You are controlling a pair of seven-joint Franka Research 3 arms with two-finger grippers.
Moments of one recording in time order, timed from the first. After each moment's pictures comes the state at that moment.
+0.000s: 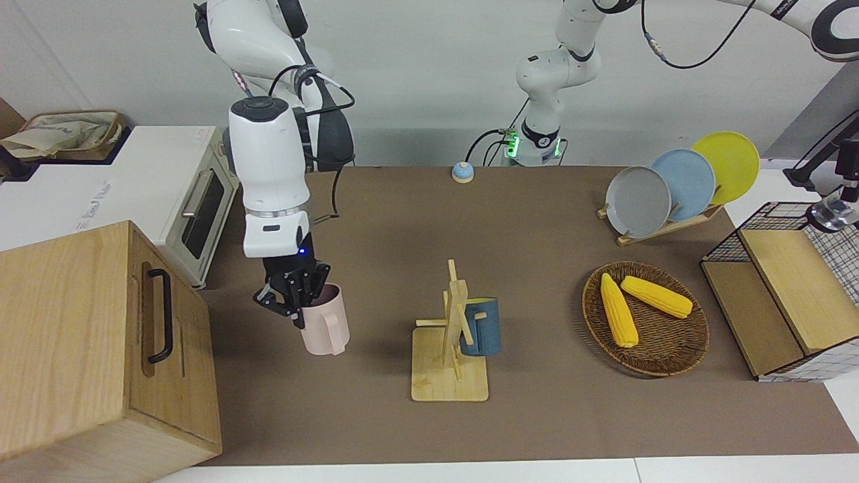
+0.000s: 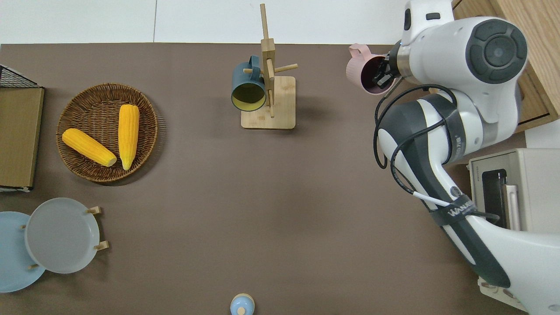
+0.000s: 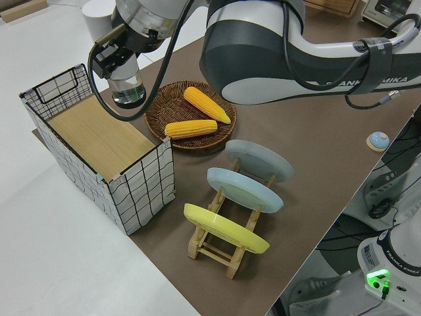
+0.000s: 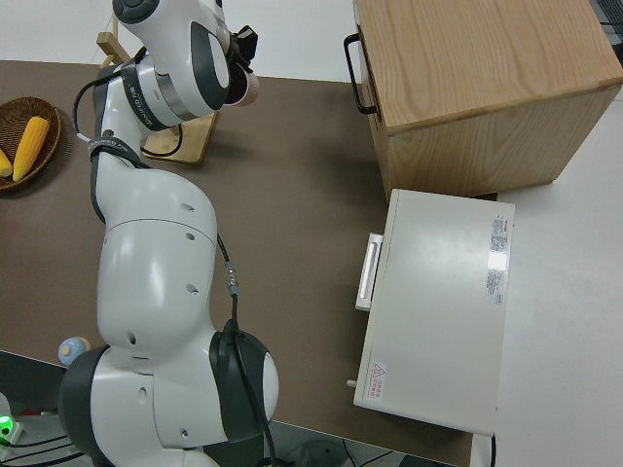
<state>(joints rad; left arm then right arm) 0.24 0.16 0.34 -1.47 -0.45 2.08 0.64 -0.01 0.48 0.28 -1.30 -0.28 2.18 -0.53</state>
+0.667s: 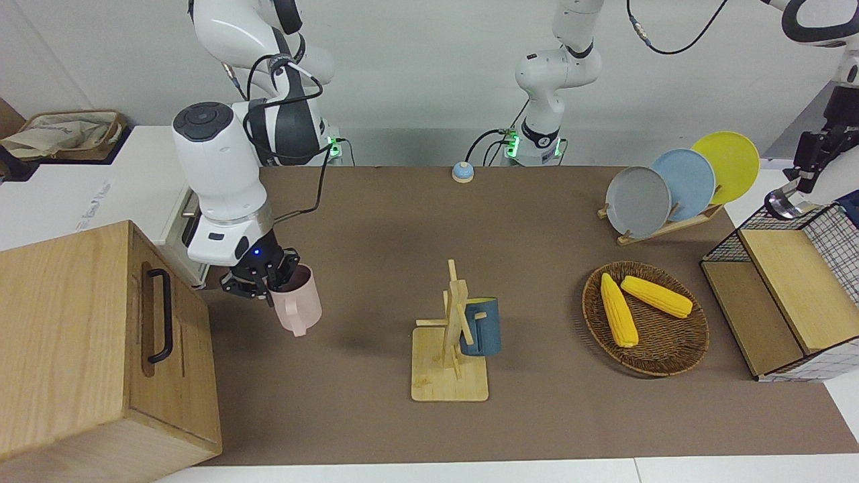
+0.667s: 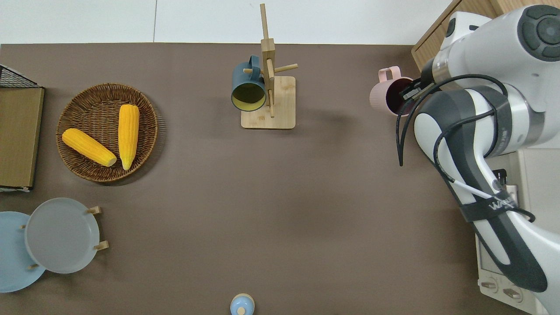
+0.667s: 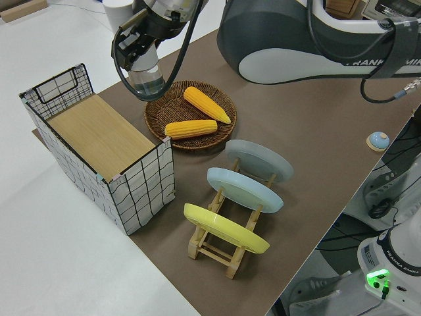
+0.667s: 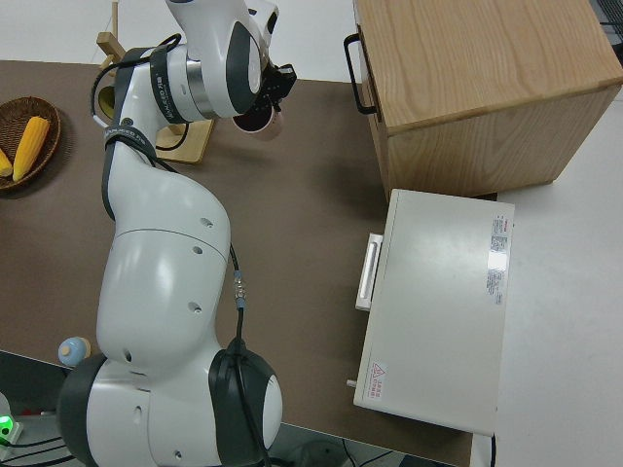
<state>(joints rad) 0.13 0.03 0.33 -1.60 -0.27 2.04 0.44 -0.02 0.43 0.18 -1.35 -0.12 1.93 -0.33</state>
